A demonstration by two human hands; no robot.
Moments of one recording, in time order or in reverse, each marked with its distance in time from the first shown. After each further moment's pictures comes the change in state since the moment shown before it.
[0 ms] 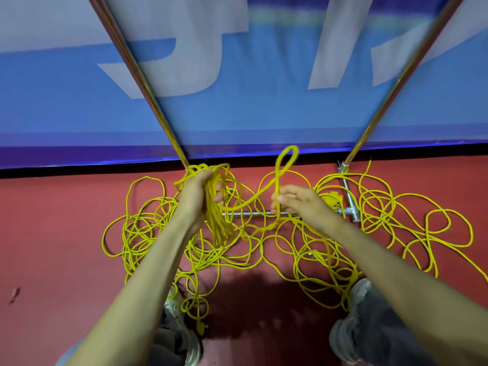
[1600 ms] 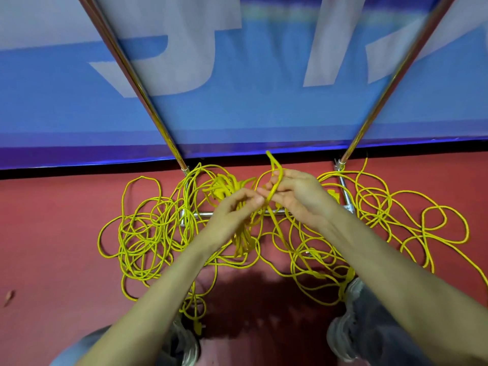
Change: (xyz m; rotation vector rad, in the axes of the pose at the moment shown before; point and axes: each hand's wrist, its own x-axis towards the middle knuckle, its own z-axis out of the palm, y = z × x) left_hand -0.026 -0.043 0.029 0.477 -0.342 0.248; right_hand -0.004 -0.054 0.021 0.673 0.158 0.166
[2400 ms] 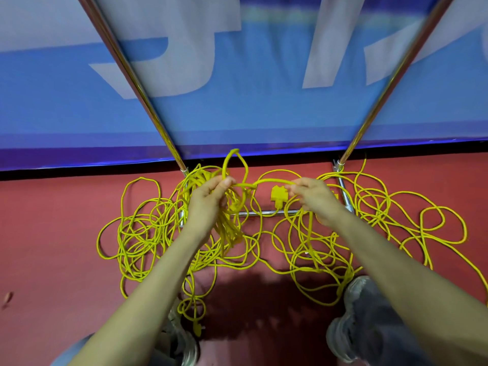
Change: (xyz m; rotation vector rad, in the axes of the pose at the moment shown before) left_hand 0.011 0.001 -0.027 -0.007 0.385 -0.049; right_hand 0.034 0.015 -0.068 -0.781 0.246 -0.065
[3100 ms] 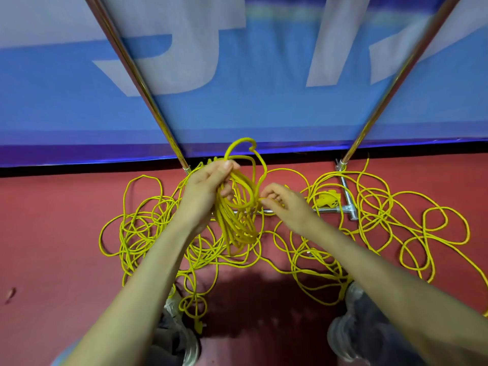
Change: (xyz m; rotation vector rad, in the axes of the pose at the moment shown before) left_hand 0.003 0.029 -0.009 -0.255 -0.187 0.009; right_hand -0.022 0.003 0.039 -0.333 -0.131 -0.521
